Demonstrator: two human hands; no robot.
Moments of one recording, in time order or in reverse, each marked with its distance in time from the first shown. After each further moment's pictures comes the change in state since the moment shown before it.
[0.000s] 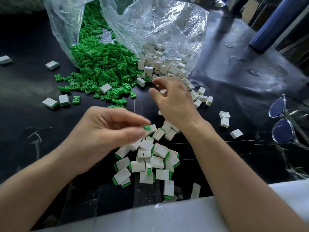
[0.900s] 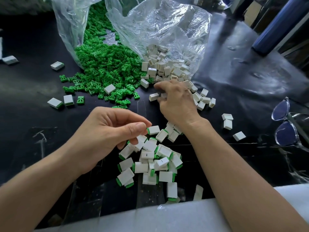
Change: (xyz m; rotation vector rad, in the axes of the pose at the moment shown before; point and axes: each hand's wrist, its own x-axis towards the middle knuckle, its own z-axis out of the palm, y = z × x) left_hand 0.003 0.000 0.000 -0.009 0.060 -0.060; right_hand 0.014 0.015 0.010 -0.306 0.019 -0.072
